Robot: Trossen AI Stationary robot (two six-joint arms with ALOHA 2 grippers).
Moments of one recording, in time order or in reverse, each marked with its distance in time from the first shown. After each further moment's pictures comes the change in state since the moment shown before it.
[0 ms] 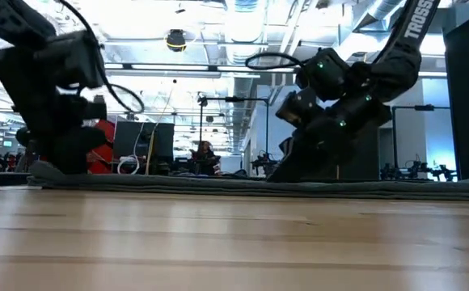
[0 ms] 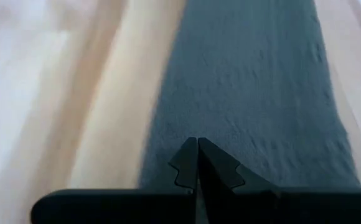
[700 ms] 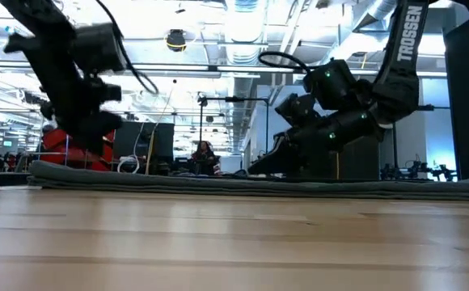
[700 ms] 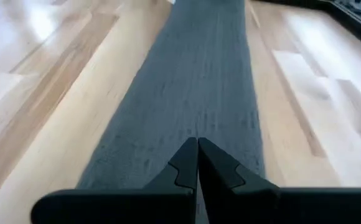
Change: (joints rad) left arm 0.234 -0.147 0.108 -0.120 -0.101 0.329; right arm -0.036 0.129 -0.051 0.460 0.019 -0.103
